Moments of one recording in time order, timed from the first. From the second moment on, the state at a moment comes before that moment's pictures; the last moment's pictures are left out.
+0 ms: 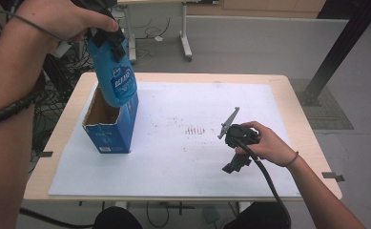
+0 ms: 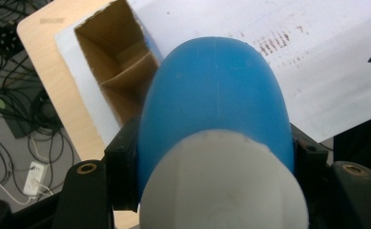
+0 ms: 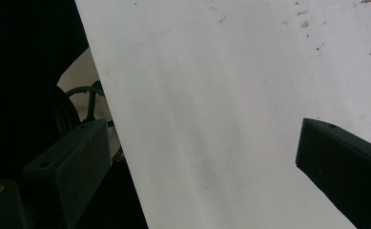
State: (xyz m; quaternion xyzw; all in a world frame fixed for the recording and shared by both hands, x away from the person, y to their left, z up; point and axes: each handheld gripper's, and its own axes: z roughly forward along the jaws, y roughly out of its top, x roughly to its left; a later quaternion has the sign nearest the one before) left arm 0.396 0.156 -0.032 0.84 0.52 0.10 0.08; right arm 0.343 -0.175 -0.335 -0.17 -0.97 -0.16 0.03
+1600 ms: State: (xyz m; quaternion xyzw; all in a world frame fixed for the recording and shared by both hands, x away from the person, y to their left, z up) left arm 0.449 0.207 -0.112 0.75 0.66 0.11 0.05; right arm 0.345 -0.176 -0.342 -0.18 -0.97 -0.18 0.03
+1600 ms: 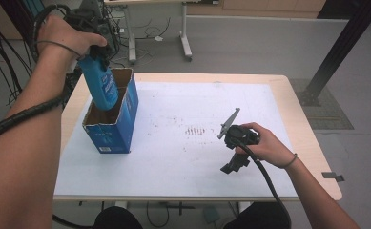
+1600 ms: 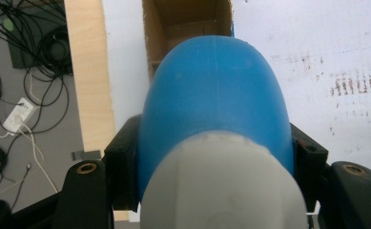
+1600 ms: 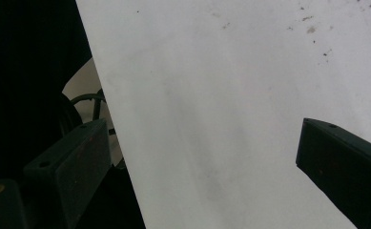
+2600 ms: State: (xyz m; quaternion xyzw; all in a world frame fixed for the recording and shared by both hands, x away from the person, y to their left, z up) left arm 0.457 0.222 -0.211 0.73 0.67 0.09 0.03; right arm 0.345 -0.175 -0.348 -0.18 -0.97 -0.18 0.03
